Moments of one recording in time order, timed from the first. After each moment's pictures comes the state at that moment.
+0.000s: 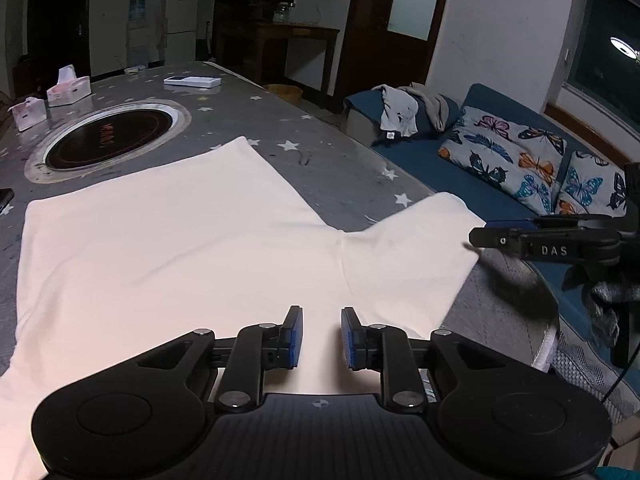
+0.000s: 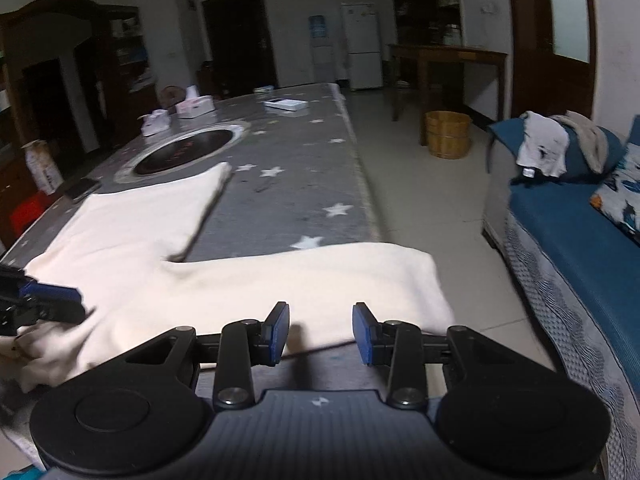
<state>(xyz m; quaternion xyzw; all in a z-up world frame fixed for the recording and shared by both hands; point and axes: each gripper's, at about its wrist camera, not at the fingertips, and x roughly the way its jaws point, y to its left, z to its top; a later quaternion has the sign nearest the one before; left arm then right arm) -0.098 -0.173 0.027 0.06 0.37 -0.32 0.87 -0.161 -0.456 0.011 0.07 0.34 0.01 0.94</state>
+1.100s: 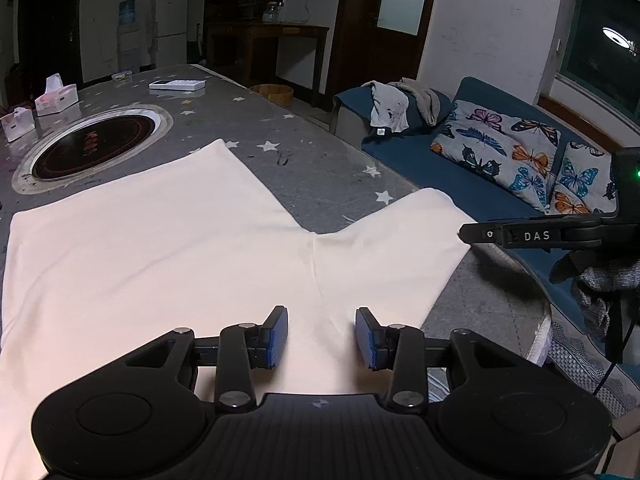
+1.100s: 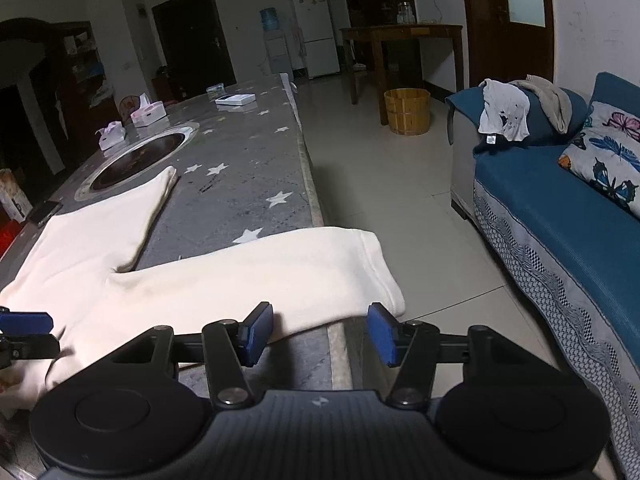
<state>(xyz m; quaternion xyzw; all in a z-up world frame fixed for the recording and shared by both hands) -0.103 -0.192 0.025 0.07 0.37 -0.33 0.87 -0.161 -0.480 0.001 0.11 0.35 -0.04 0.93</state>
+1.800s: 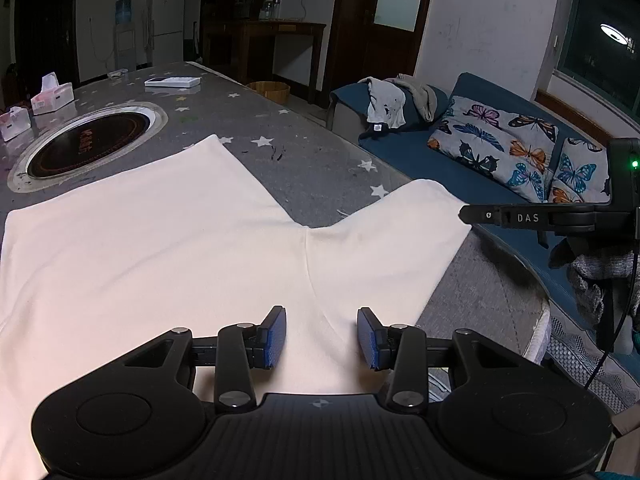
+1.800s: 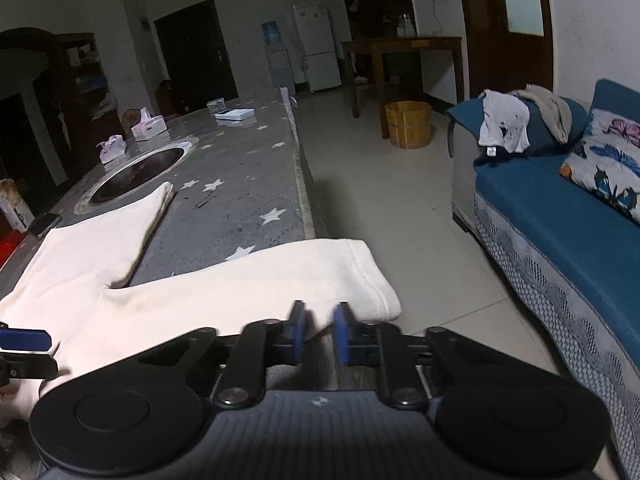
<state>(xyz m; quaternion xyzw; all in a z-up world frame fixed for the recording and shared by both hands) -0.106 -0.194 0.022 0.07 0.37 -0.33 0.86 -0.159 -0.489 0.000 0.11 0.33 -0.04 0.94</state>
